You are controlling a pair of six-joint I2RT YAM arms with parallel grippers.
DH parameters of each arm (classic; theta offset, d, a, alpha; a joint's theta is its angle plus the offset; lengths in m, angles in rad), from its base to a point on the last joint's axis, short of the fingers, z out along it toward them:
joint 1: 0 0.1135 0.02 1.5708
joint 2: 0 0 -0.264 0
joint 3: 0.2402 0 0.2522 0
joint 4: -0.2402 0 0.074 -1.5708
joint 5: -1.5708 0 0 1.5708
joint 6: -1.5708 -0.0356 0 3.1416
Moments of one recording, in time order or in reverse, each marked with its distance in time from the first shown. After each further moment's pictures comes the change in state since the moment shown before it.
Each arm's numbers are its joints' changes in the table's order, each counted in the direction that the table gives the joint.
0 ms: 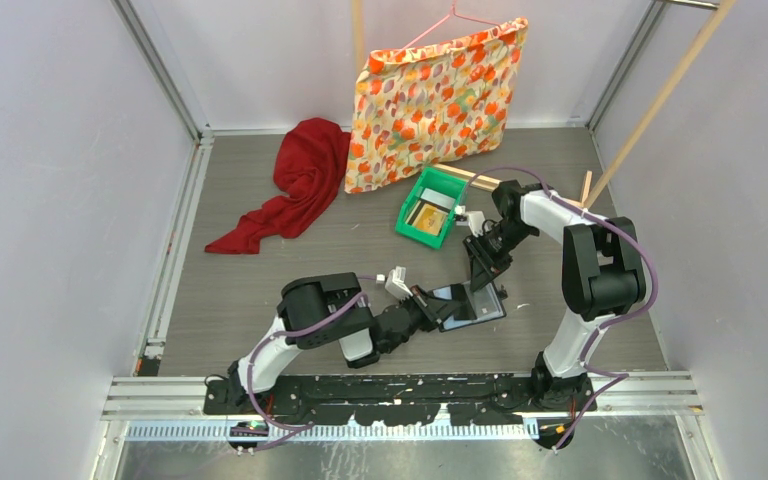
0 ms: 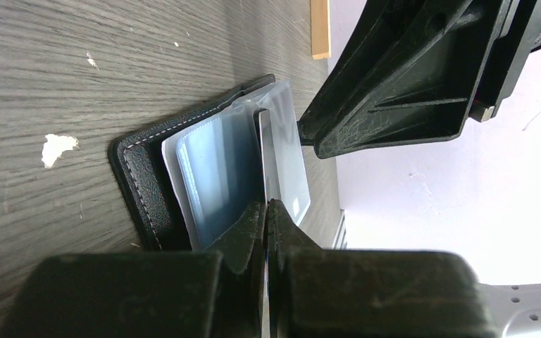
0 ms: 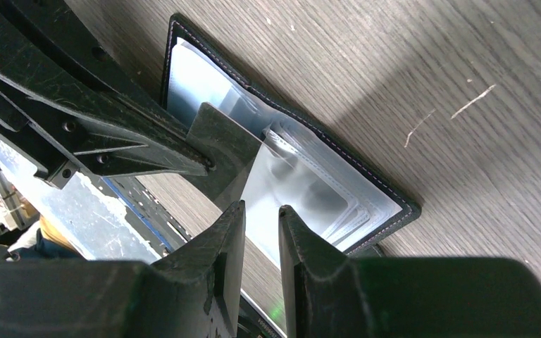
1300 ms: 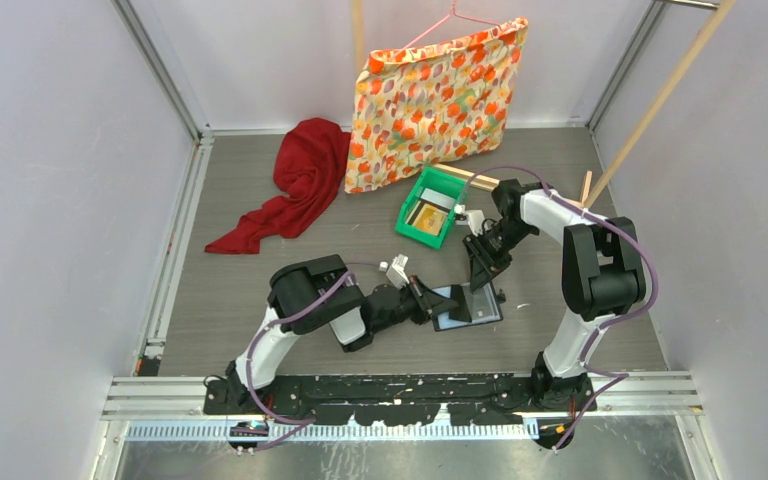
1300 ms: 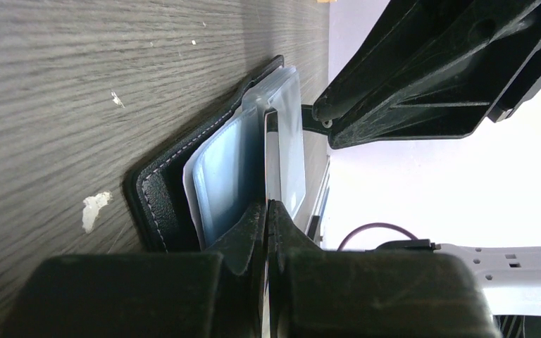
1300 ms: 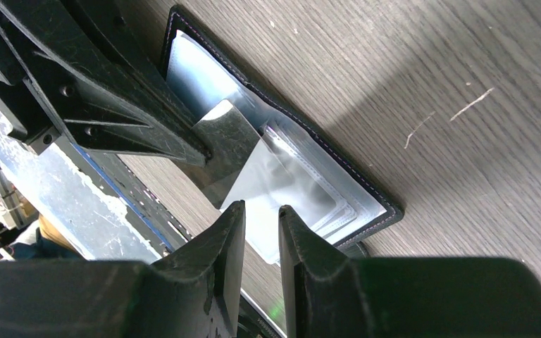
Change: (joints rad) left arm 0.153 0.023 -0.004 -0.069 -0.389 0.065; right arm 0.002 0.000 0.010 -0.007 0.002 0.007
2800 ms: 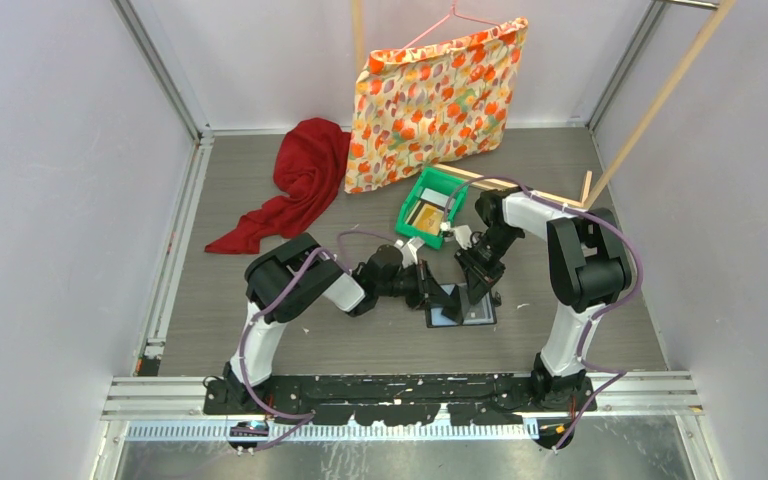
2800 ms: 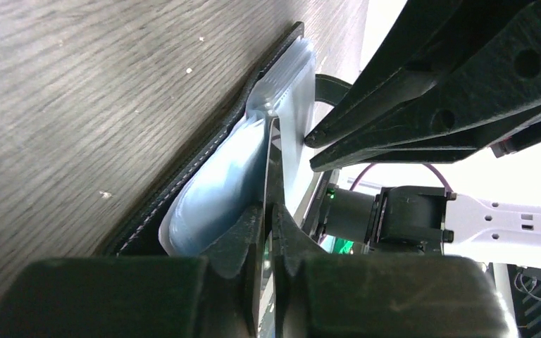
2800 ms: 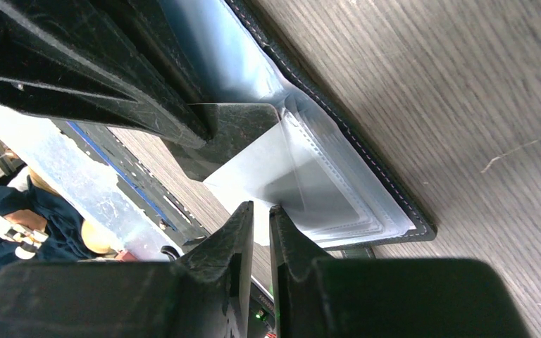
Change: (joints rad) left arm 0.171 0.087 0.176 -0.476 -0.499 -0.151; right arm 0.088 -0.080 0.009 -0.072 -0.064 0.035
